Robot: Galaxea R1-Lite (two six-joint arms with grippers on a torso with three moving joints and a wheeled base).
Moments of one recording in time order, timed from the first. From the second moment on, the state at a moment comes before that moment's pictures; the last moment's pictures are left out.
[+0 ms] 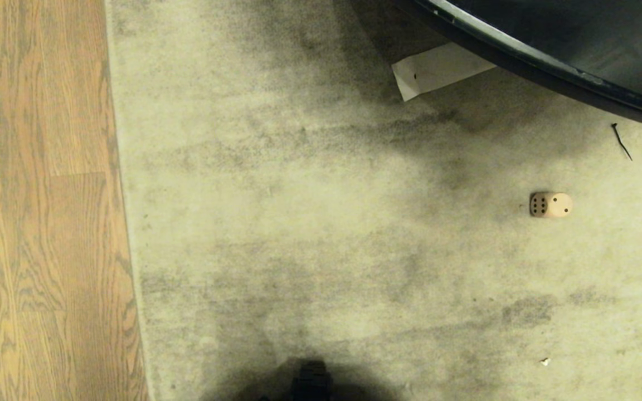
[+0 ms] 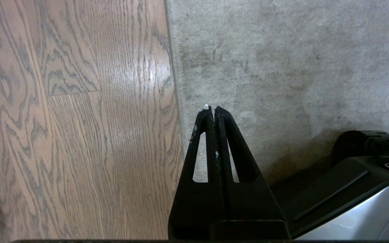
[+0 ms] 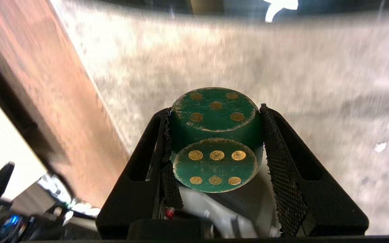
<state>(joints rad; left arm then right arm) 0.00 0.00 0.00 -0.01 0.00 -0.01 -0.24 0.89 -1.49 0.91 0.59 0.16</state>
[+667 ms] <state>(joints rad) 0.00 0.00 0.00 -0.01 0.00 -0.01 -0.24 0.83 -1.63 1.02 0.60 0.16</state>
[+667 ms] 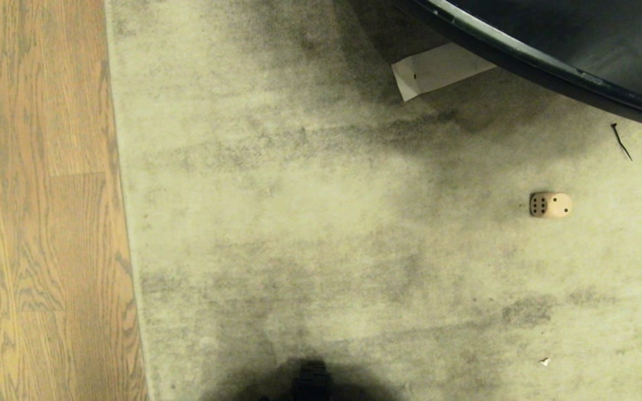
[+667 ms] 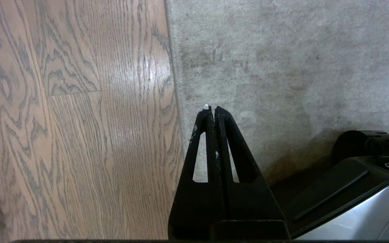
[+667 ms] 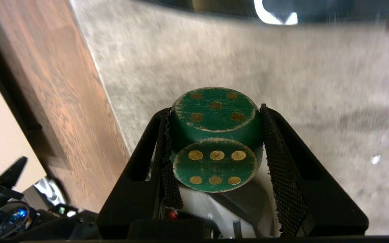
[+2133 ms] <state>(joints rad) 0.00 0.00 0.00 -0.01 0.00 -0.01 -0.24 1.06 -1.99 0.71 0.77 0.43</state>
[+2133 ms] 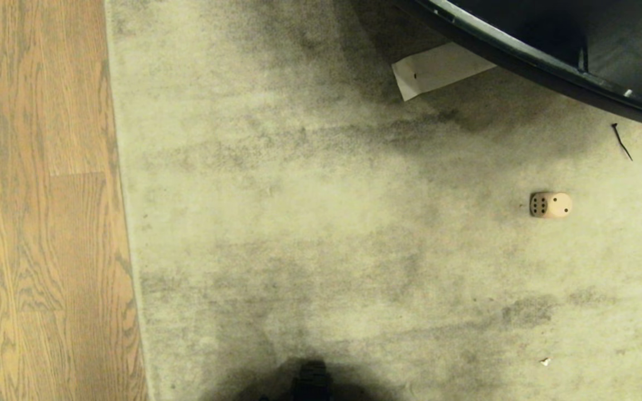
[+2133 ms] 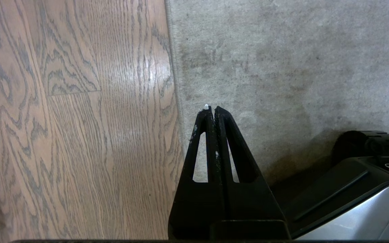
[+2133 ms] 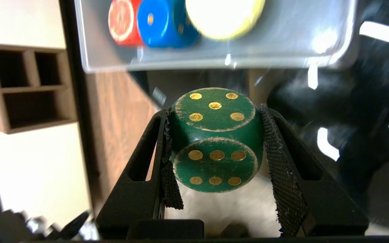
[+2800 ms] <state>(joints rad) 0.00 0.00 0.00 -0.01 0.00 -0.01 -0.24 1.02 -1.99 0.60 0.81 0.56</state>
